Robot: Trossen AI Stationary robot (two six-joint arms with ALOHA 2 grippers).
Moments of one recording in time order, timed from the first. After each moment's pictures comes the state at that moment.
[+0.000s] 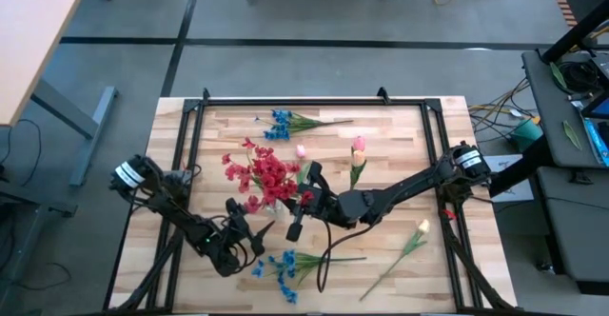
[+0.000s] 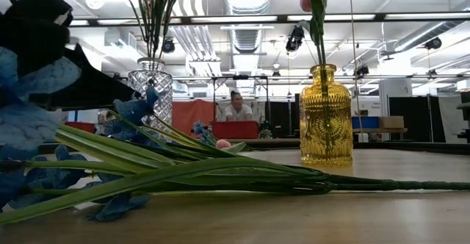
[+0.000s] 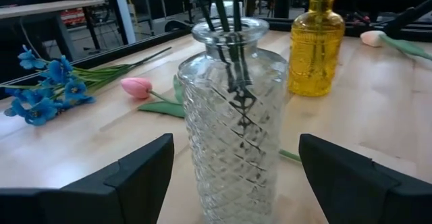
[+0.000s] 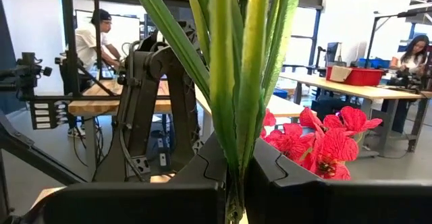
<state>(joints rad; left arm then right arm) -0.79 1.77 0.54 0.37 -1.32 -0.83 0.33 1.90 1.37 0.74 0.62 -0.17</state>
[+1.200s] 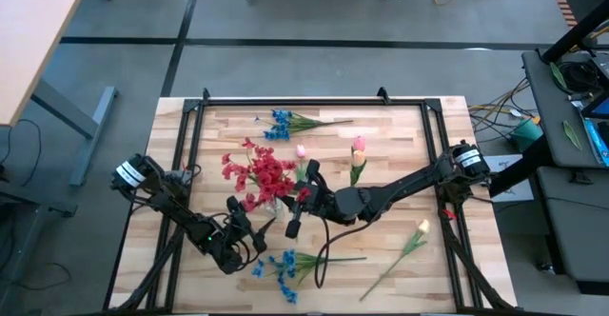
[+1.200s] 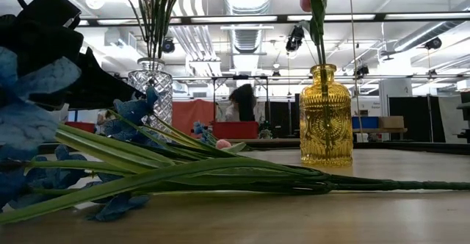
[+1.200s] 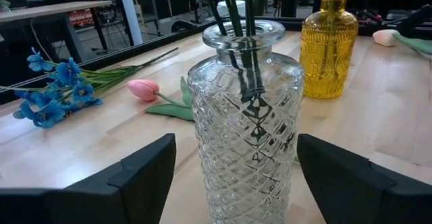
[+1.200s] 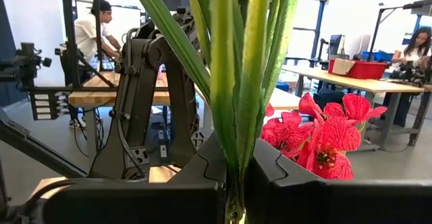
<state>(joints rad) -0.76 1.77 0.54 0.38 -1.32 -0.81 0.31 1.90 1.36 0.69 0.59 -0.14</state>
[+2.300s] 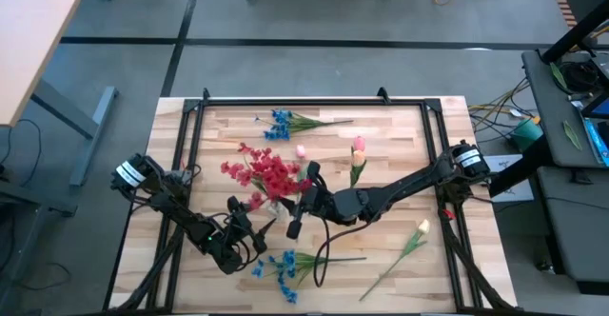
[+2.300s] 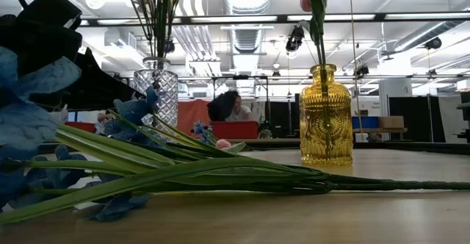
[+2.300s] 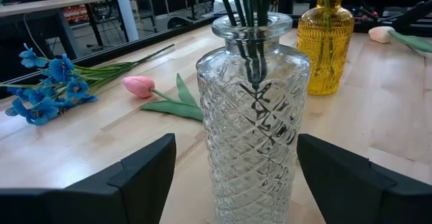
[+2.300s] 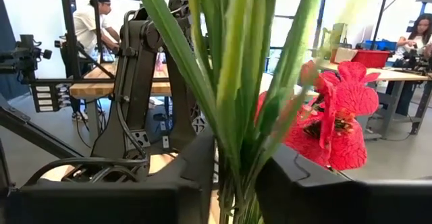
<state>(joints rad) -0.76 1.77 0.54 0.38 -1.30 -0.81 0.30 1.90 1.33 0.68 0.59 -0.10</state>
